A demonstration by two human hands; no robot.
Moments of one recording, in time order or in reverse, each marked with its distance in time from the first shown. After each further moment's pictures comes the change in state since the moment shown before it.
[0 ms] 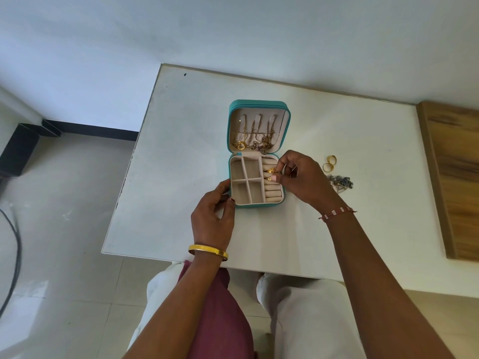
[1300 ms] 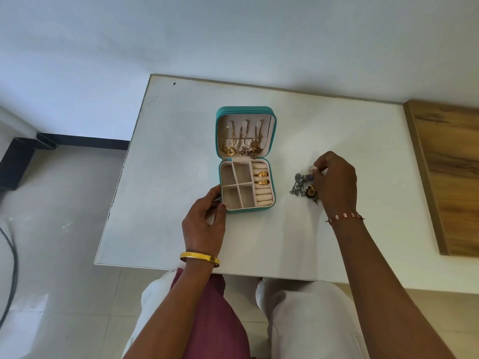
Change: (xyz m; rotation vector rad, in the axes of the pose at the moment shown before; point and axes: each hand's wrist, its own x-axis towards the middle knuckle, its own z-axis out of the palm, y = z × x) left_hand 0.000 -0.002 -0.001 0.007 0.007 0.008; right_hand -0.003 0.054 -0.027 -0.269 0.513 0.140
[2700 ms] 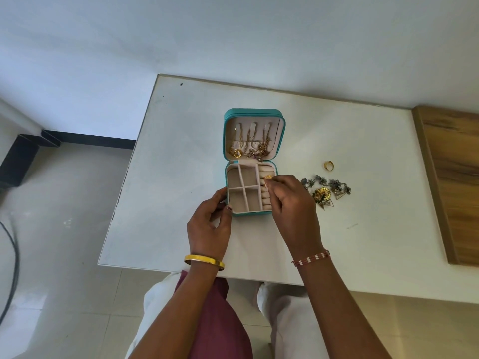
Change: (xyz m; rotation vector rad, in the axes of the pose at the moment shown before) left_hand 0.001 -0.001 0.001 -0.032 0.002 -0.011; right_hand -0.069 -0.060 0.021 0.091 0.055 -0.542
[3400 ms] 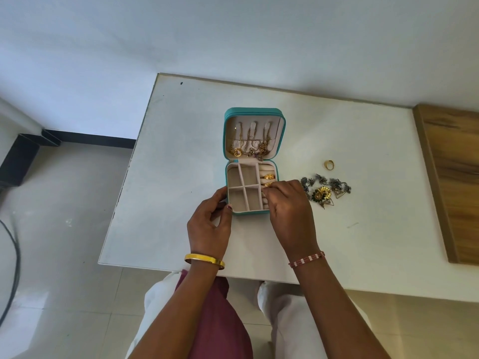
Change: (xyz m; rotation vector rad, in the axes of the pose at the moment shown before) left_hand 0.000 0.003 -0.001 0.015 -0.008 -0.010; right_hand -0.008 0.003 0.008 -0.140 -0.003 -0.087
